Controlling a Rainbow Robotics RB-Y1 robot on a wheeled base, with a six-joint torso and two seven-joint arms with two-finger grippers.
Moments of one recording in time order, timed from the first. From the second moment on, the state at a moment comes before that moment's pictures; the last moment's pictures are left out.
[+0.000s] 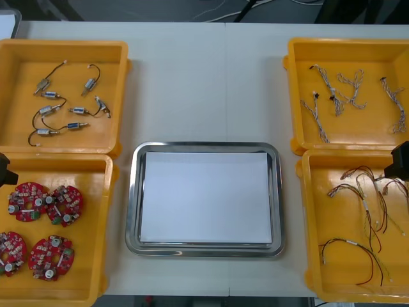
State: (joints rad) right arm -0.23 -0.83 -0.19 -2.08 -0.84 1.92 1.10; left arm -0.11 0.75 0.39 -2.13 0.82 1.91 -1.33
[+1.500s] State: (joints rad) right arm -0.07 -0.82 -0.19 -2.07 -0.80 1.75 1.25; left arm 0.05 0.76 0.45 -2.13 0.95 1.81 -1.44
